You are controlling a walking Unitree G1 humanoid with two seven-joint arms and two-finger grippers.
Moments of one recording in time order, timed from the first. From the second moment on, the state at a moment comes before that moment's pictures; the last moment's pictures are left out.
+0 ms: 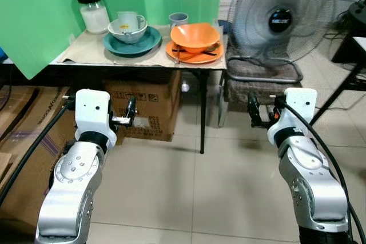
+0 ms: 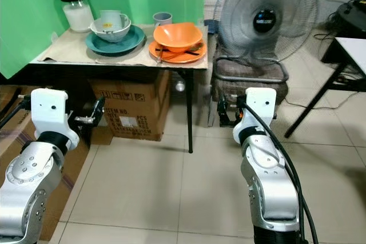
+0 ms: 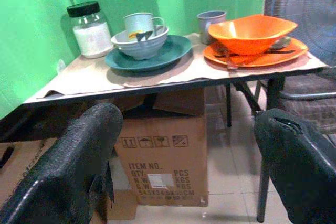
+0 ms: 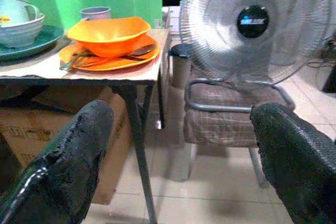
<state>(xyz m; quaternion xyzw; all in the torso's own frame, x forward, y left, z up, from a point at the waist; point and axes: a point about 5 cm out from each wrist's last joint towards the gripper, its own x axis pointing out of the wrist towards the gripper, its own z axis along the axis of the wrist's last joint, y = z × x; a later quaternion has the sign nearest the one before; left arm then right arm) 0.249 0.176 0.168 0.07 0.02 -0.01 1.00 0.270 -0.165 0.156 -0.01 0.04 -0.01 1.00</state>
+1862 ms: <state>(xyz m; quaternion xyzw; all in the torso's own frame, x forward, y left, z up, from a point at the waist) 0.251 0.163 0.172 0.05 0.00 -0.03 1.00 0.292 -0.182 0.191 -0.03 0.05 0.09 0.99</state>
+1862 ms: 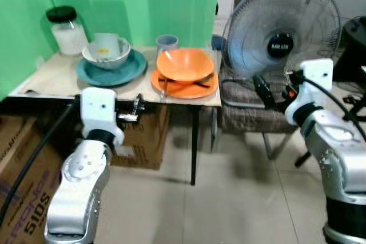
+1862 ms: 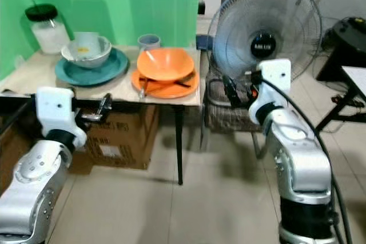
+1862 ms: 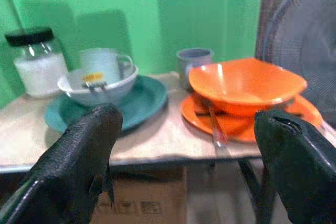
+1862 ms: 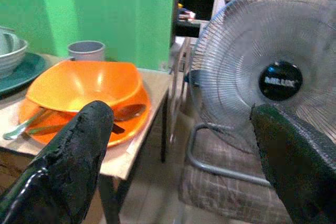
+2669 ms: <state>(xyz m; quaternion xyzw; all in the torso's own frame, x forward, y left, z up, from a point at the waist) 0.239 0.159 0.172 0.08 0.01 -0.08 0.99 0.273 -0.153 0.170 0.00 0.05 0.09 0.99</state>
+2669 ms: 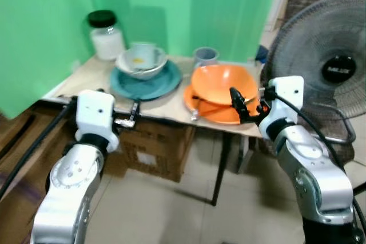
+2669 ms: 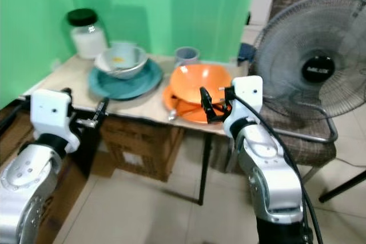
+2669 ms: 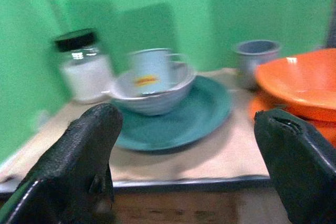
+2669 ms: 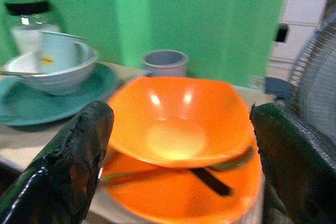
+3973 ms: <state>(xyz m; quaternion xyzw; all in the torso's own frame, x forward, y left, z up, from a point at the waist) 0.248 0.139 0.167 0.09 0.01 -0.18 0.98 0.300 -0.182 0.168 0.04 0.13 0.13 0.98</state>
